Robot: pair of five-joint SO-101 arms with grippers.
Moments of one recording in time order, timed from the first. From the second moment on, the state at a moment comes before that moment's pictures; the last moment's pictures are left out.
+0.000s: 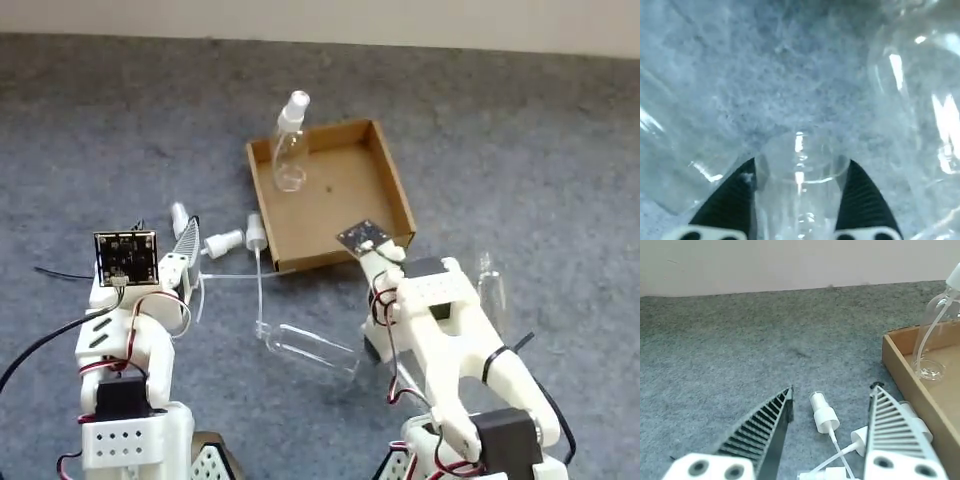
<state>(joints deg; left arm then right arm) -12.6 -92.8 87.6 32.0 -1.5 -16.4 -18.1 53.3 62.8 24.6</state>
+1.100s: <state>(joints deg) -12.5 -92.8 87.6 32.0 -1.5 28.6 5.5 9.5 67.6 19.5</state>
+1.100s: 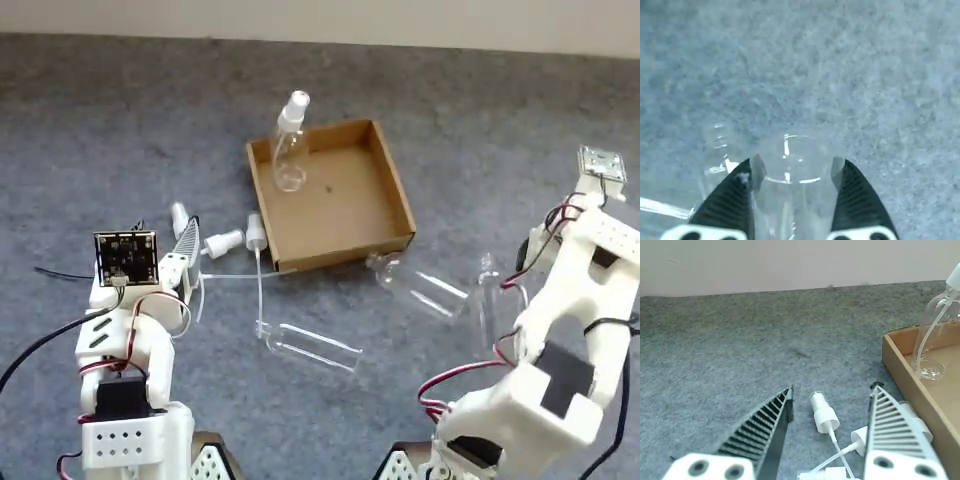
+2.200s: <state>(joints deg) -12.6 -92.7 88.8 32.0 -1.5 34.0 22.2 -34.9 93.7 46.7</state>
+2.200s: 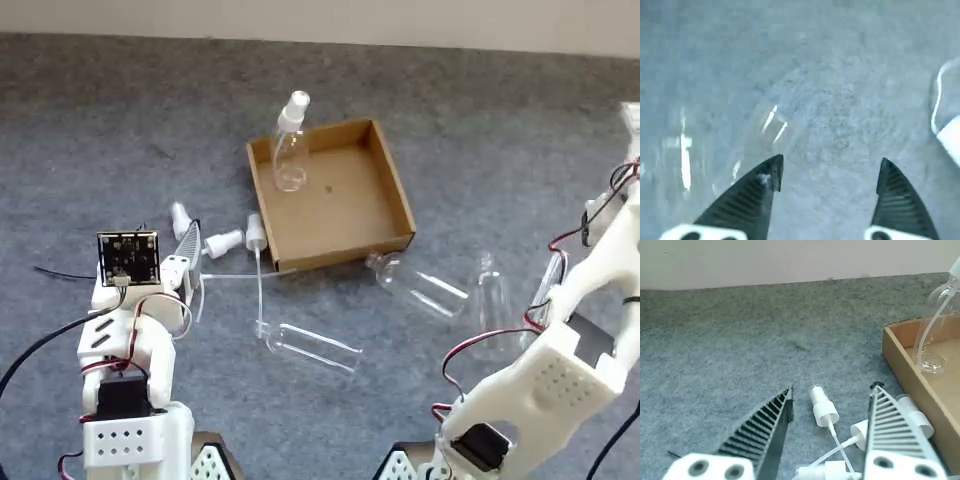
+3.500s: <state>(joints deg) -12.6 -92.7 88.8 32.0 -1.5 32.1 21.8 -7.2 87.3 134.1</state>
